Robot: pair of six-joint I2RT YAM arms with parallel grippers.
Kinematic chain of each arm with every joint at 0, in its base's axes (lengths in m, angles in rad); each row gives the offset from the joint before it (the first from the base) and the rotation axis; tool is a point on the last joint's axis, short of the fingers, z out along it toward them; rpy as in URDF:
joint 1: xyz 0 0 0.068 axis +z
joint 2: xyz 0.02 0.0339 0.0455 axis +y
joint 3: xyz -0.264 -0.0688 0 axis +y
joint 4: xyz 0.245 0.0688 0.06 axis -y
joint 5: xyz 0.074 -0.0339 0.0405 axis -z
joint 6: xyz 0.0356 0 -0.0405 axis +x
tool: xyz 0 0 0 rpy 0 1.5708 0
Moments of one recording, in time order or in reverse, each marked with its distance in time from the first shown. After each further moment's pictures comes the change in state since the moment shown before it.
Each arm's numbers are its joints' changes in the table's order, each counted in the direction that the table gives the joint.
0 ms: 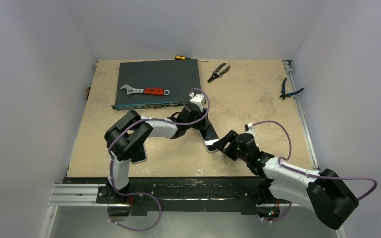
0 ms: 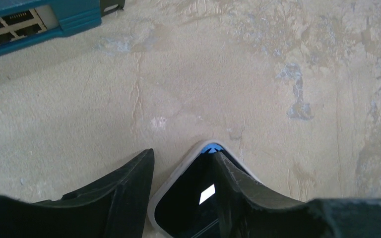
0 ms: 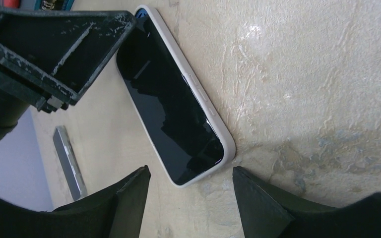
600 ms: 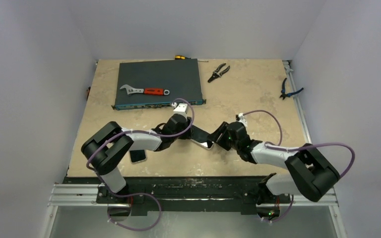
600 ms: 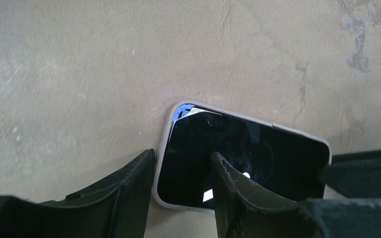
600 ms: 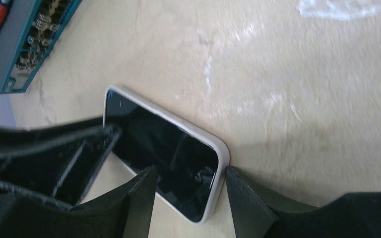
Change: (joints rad) left arm -0.010 -0.256 0.318 0.008 -0.129 -0.071; right arm -0.016 0.296 -0.152 0.118 -0.025 -0.053
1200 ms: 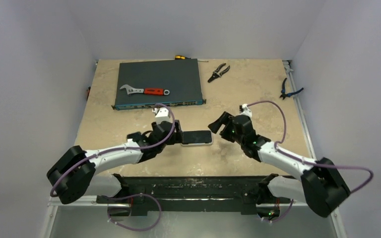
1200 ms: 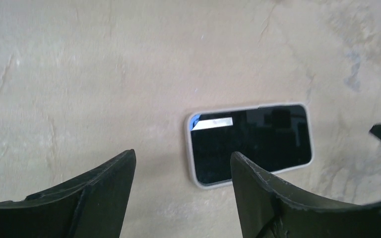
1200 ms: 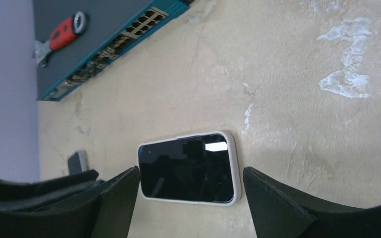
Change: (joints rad) left arm -0.048 -0.440 0.207 -0.285 -0.220 -0.190; right arm -0.048 -0.063 -0.153 -0.137 0.031 -0.158
